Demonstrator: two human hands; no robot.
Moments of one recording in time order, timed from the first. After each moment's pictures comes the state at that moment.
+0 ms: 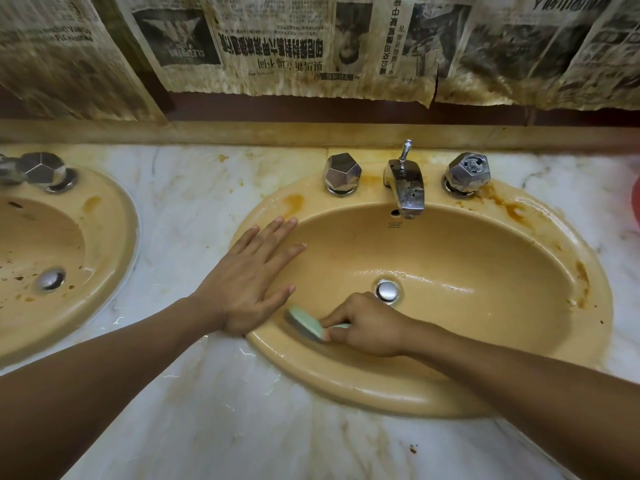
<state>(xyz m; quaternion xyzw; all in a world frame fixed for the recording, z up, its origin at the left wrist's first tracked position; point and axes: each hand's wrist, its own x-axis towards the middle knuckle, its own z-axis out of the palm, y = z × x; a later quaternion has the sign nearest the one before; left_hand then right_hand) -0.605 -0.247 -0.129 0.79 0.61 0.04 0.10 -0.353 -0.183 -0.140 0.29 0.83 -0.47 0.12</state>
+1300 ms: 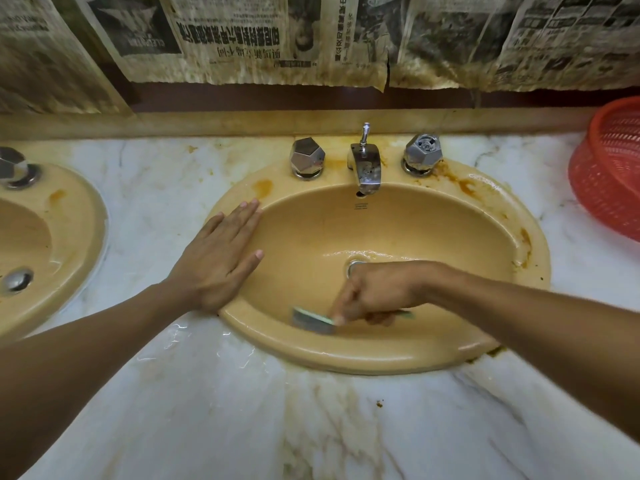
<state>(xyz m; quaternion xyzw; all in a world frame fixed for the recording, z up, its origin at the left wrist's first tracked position) -0.602 -0.249 -0.136 0.75 0.65 0.06 0.10 -0.305 -0.160 -0.094 0.34 0.71 -0.56 0.25</state>
